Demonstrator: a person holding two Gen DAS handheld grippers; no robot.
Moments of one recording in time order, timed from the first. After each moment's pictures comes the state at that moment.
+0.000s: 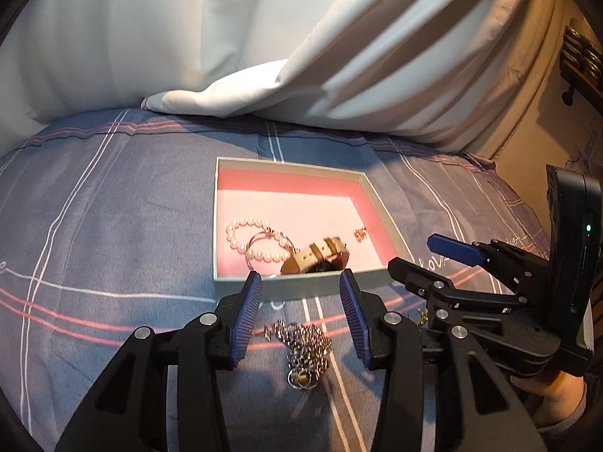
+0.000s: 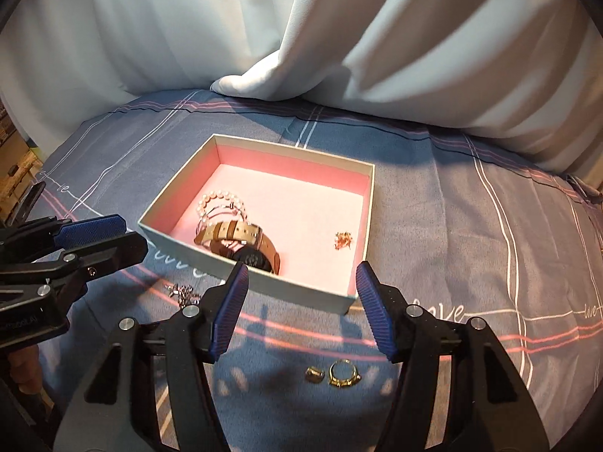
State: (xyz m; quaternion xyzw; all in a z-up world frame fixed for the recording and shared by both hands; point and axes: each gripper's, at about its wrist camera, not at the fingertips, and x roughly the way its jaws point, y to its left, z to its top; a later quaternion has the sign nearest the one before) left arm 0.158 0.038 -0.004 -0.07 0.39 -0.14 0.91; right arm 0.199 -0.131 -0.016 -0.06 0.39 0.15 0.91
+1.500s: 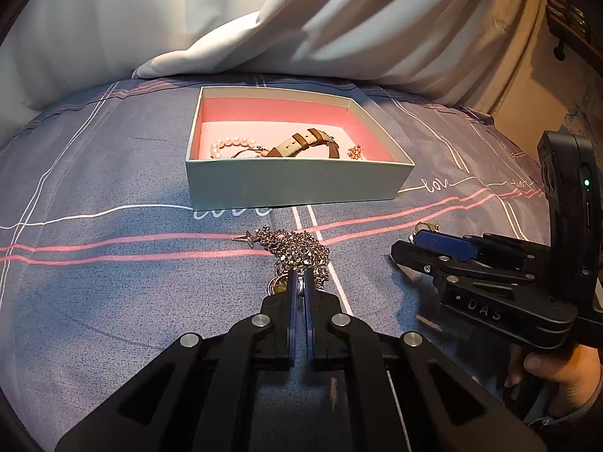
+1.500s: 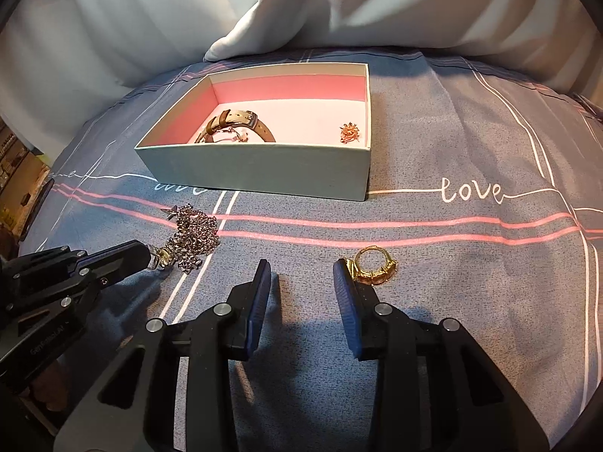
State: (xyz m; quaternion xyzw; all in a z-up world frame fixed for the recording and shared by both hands) left arm 0.123 0.019 -0.058 -0.03 0.40 -0.14 0.90; right arm 0.171 -0.151 -0.077 0.02 0.43 0.15 0.89
